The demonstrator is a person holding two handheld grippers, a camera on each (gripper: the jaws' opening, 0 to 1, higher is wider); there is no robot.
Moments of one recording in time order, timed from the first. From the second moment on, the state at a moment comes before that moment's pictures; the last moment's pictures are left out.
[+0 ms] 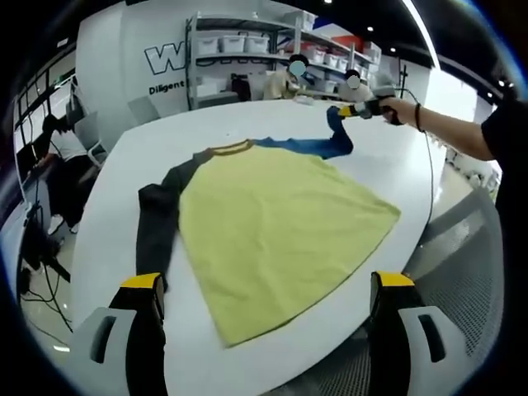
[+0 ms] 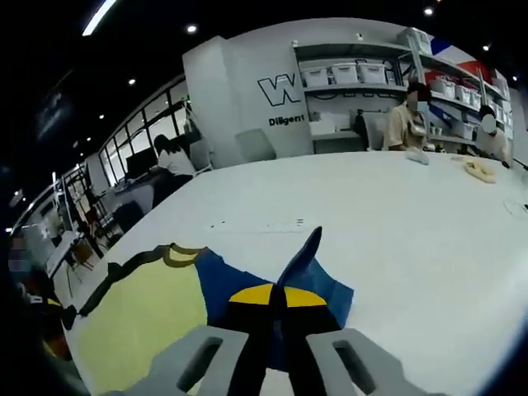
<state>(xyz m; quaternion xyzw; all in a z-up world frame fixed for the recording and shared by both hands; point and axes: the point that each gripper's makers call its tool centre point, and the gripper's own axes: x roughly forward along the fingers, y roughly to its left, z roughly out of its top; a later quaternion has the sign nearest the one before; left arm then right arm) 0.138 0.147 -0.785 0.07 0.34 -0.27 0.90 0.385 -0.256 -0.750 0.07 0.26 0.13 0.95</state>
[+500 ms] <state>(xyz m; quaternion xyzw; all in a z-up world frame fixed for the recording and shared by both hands) 0.136 0.144 -0.782 0.08 0.33 -0.27 0.90 0.400 -0.150 -0.726 0.08 0.24 0.21 0.94</state>
